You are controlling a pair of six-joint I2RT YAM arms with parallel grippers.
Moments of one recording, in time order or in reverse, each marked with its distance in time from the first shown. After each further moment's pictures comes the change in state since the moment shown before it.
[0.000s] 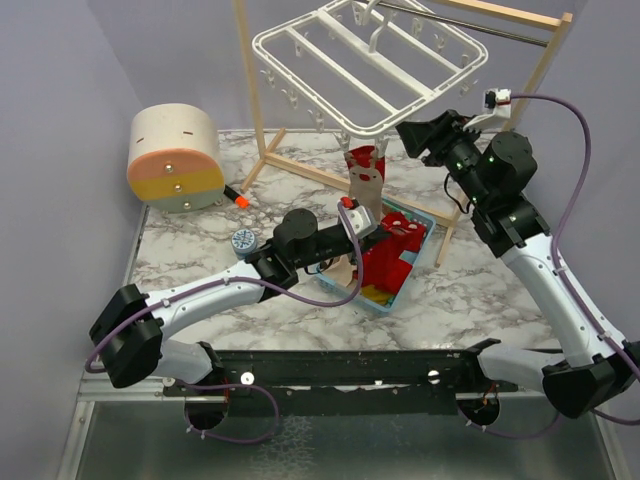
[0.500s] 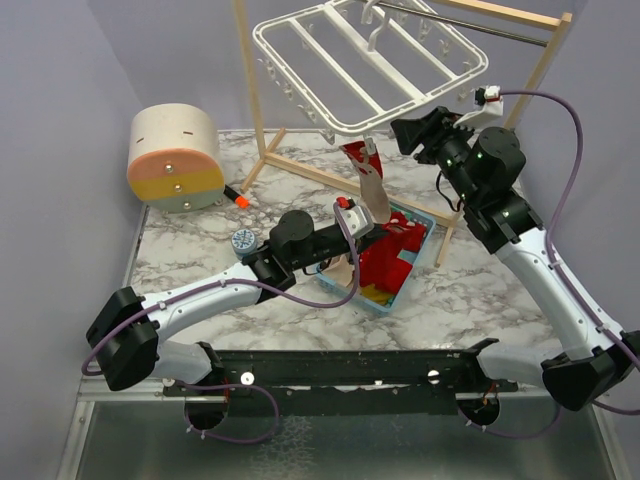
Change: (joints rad) left arm 0.000 -0.024 -0.014 0.013 -0.019 -0.002; right arm 0.074 0.031 0.036 -0.033 0.130 -0.033
